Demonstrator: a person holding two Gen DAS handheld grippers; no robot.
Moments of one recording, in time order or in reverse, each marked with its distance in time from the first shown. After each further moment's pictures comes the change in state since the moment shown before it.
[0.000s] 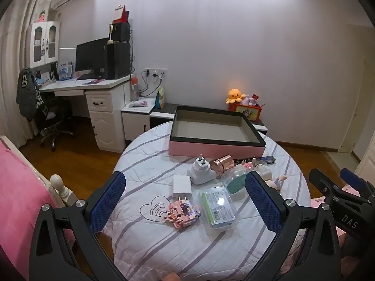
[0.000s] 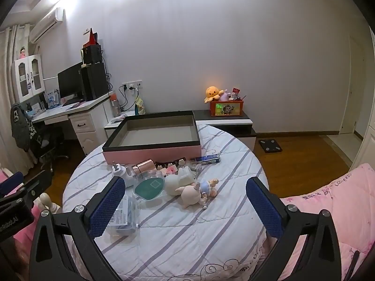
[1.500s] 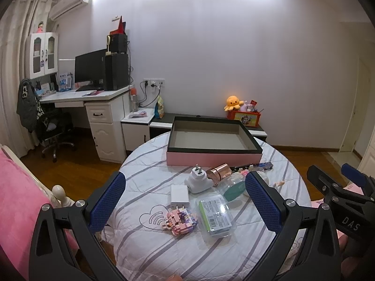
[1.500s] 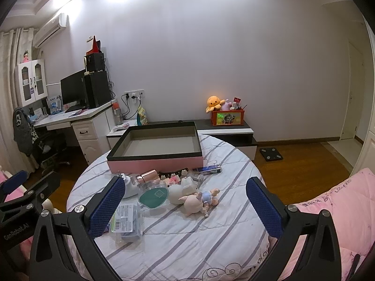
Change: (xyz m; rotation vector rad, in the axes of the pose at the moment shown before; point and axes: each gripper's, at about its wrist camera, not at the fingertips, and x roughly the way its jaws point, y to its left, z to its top) left arm -0.013 -0.012 0.007 0.036 -0.051 0.009; right arm -0.015 0.004 0.007 -0.007 -0.050 0.007
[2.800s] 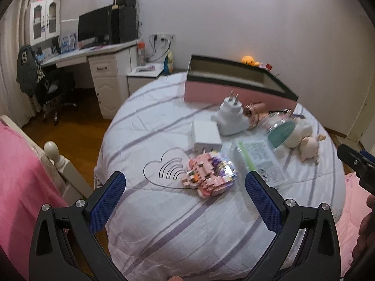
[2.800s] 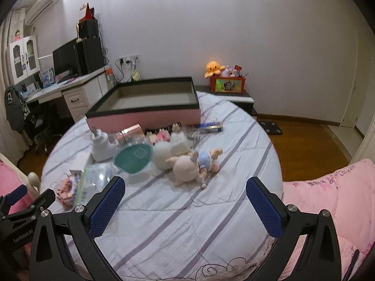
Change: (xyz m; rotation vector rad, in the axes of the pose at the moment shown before) left arm 0.092 0.037 -0.088 -0.059 0.256 0.038; right arm 0.080 -0.013 -0.053 -0.026 0.222 -0.028
